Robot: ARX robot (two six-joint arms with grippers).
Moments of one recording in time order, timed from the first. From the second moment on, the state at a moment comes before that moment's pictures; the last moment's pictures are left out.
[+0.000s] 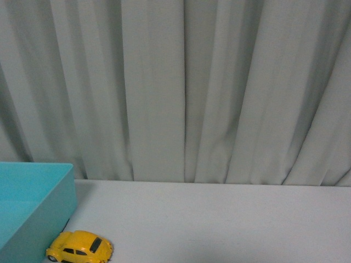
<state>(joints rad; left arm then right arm) 0.00 0.00 0.01 0.00 0.00 0.00 0.01 0.73 0.02 0.69 0.00 -0.02</state>
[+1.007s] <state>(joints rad) 0.00 0.00 0.01 0.00 0.00 0.00 0.01 0.32 0.01 0.32 0.00 -0.02</state>
